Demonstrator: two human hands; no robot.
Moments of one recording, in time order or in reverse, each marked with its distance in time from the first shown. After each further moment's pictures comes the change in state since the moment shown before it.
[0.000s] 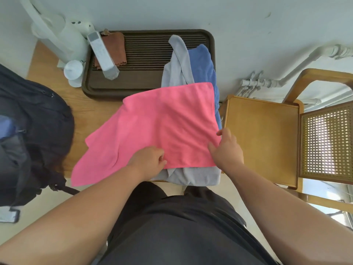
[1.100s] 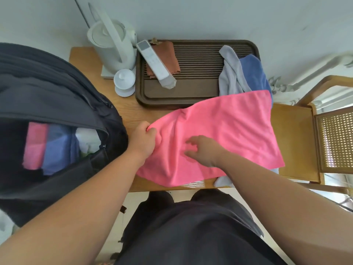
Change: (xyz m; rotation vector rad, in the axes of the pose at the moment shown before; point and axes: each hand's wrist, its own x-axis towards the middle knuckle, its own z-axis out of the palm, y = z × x) left_hand -0.026 -0.188 -0.129 -0.839 0.321 -0.373; right_hand -0.033 -0.232 0.131 -0.258 -0.425 -0.275
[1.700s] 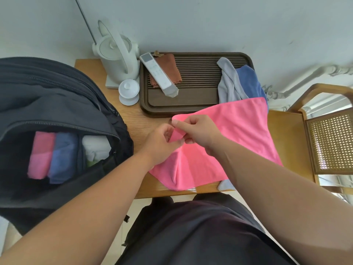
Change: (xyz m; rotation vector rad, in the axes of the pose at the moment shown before) left_hand -0.014 0.019 -0.009 -0.101 -0.311 0.249; right_hand -0.006 -0.081 -0.042 0.830 0.329 -0.021
